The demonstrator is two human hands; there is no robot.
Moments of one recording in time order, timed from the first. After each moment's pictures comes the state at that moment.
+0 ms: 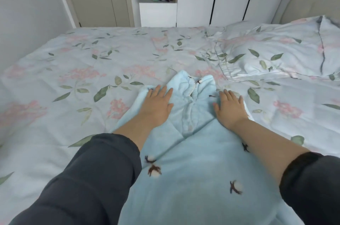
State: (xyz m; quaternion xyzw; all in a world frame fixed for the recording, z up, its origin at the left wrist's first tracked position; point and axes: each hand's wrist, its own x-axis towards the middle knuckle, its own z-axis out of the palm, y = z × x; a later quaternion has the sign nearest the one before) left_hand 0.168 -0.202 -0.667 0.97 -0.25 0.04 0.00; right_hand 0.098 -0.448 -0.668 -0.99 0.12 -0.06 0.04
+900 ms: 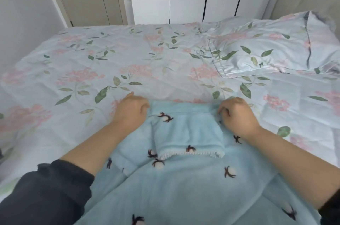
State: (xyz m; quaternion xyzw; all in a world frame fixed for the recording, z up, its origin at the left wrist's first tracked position) left_hand 0.118 -0.130 -0.619 0.93 -0.27 0.13 0.23; right_hand 0.024 -0.436 -0.622 -0.97 0.00 -0.20 0.17
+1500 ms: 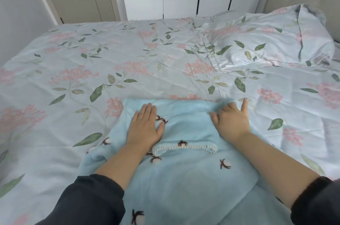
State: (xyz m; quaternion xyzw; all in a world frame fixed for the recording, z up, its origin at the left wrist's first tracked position) left_hand 0.095 -0.164 -0.701 0.97 -0.22 0.03 0.06; right_hand 0.018 -0.434 -0.668 -0.99 0.13 -0.06 -0.08
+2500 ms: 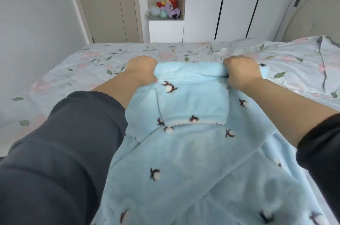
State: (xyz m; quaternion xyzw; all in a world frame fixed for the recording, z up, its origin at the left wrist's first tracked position) left_hand 0.210 -0.146 -0.485 0.97 -0.19 0.13 -0.04; right_hand 0.136 -0.427 -0.488 -0.97 0.02 -0.20 -0.11
